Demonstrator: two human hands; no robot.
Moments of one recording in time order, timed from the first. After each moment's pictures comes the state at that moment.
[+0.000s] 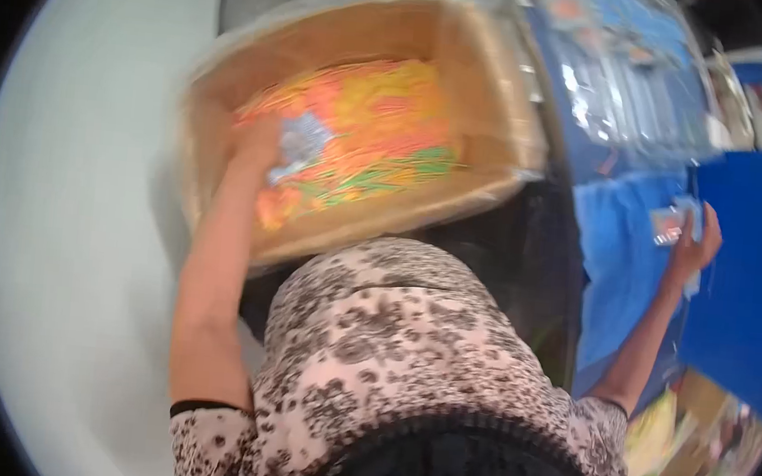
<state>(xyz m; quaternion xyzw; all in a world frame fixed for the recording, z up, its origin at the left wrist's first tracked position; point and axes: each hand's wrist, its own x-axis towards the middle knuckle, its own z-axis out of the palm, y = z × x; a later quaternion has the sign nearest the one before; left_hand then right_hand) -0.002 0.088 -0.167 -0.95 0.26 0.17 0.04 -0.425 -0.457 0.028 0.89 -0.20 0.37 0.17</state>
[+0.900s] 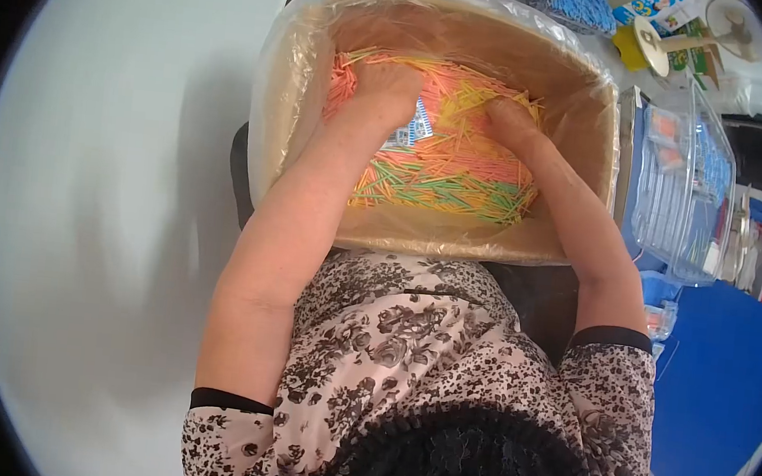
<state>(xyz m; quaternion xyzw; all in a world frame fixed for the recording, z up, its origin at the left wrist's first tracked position) -0.028 0.014 -0.073 -0.95 0.25 0.15 -0.08 -0.056 -0.235 -0.148 0.98 0.15 -0.16 -0.02</state>
